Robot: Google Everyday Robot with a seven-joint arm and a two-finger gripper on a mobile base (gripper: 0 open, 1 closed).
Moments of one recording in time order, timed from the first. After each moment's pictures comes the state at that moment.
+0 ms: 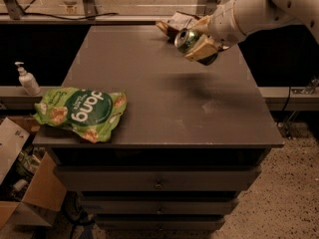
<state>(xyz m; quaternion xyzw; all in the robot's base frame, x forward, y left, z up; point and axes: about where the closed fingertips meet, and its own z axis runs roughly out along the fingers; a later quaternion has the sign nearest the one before) 0.682 -0.100 0.925 -0.65 0.62 0.09 0.43</state>
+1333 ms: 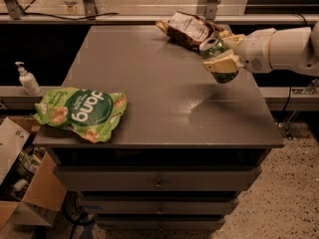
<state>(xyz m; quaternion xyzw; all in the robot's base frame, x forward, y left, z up) 0.638 -0.159 0.919 -0.46 0.70 0.14 0.53</state>
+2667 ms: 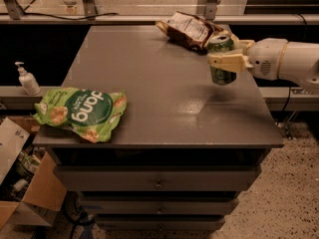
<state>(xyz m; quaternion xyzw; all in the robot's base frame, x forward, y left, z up) 0.632 -0.171 0.927 -0.35 0.70 0.26 0.57</state>
